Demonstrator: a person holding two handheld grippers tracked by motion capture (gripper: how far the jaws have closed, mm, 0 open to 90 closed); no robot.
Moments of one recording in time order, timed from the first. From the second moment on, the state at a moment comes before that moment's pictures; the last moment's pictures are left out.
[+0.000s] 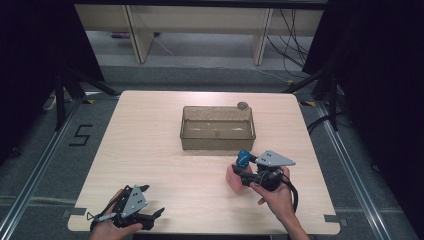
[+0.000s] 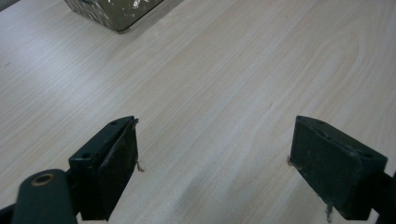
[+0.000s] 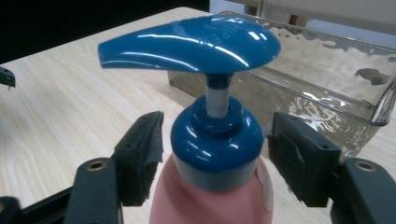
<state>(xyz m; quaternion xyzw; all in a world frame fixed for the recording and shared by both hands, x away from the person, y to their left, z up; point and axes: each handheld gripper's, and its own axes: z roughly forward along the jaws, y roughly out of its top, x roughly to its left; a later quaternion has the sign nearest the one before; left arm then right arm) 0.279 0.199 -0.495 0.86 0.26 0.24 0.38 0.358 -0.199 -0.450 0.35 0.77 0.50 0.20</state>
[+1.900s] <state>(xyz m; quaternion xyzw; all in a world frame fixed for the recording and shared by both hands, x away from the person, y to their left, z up) 0.279 0.199 -0.496 0.86 0.26 0.24 0.38 0.363 -0.197 -0.428 0.36 0.76 0.50 0.22</state>
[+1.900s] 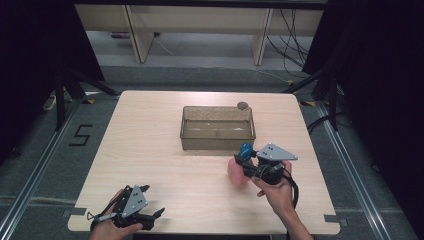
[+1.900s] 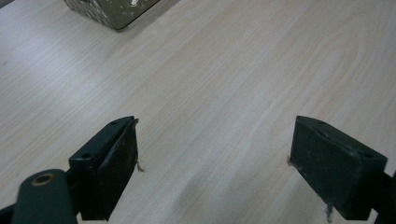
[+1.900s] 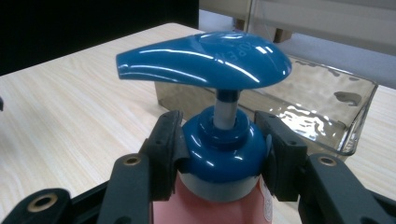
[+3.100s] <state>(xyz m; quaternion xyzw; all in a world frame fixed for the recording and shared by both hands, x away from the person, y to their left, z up) 0.281 0.200 -0.495 0.86 0.26 0.24 0.38 0.388 -0.205 -0.386 0.35 0.76 0.49 0.25</state>
